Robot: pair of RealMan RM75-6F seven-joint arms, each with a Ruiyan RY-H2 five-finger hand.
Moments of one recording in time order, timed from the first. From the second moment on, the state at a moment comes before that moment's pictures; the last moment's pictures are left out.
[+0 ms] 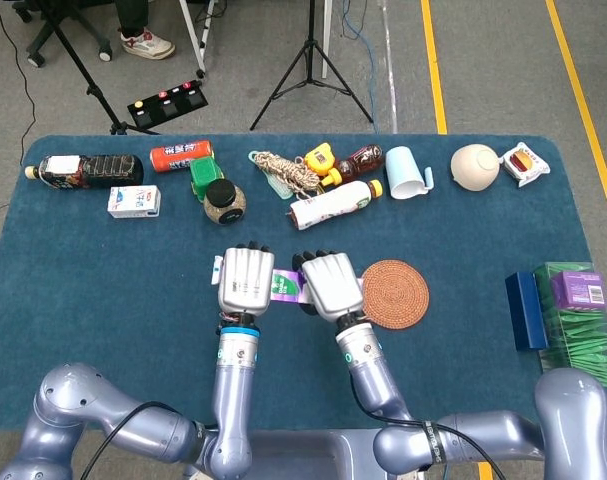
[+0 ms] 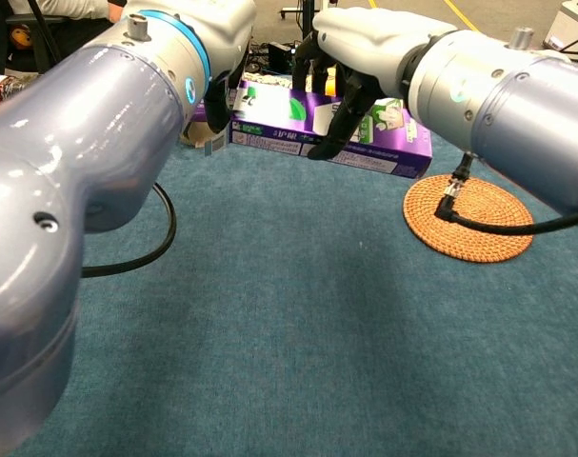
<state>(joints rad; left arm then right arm) -1.18 -1.93 -0.38 -1.75 0.54 1.83 1.43 0.92 -1.70 0.31 -1.83 -0.80 1.36 -0.87</state>
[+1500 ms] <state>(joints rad) -0.76 -1.11 -0.39 -2.22 0.56 1.49 1.06 0.78 -1.49 0.31 -1.66 -1.05 1.17 -0.26</state>
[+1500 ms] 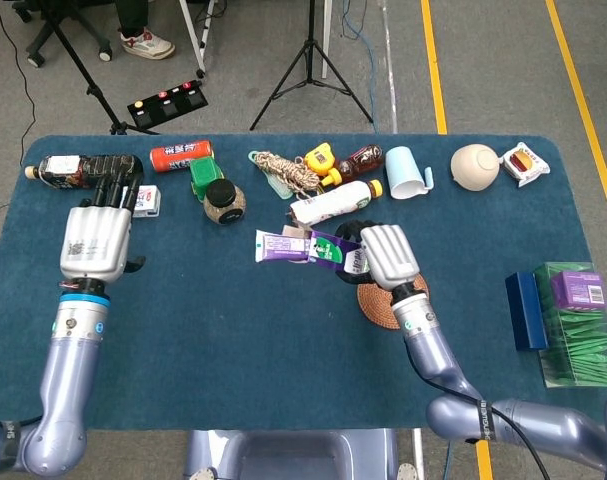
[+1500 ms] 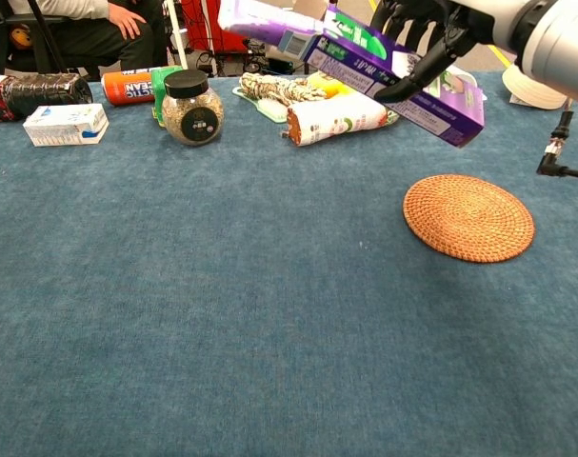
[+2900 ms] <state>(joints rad) -0.40 -1.00 -0.10 -1.34 1.49 1.20 -0.41 0.71 -1.47 0.19 -1.32 -1.30 1.02 -0.02</state>
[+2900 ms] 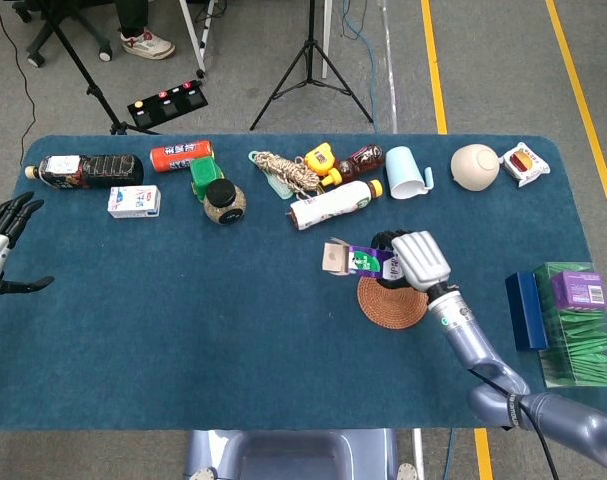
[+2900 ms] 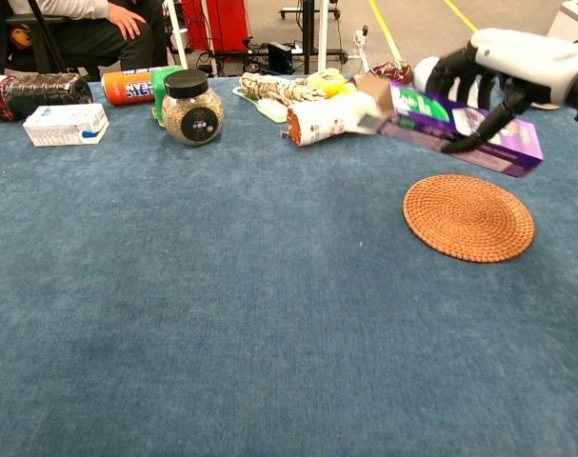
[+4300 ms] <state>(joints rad) -0.23 -1.07 0.00 -1.23 1.57 1.42 -0.60 0.52 -1.19 0.10 -1.55 -1.40 1.19 -0.05</state>
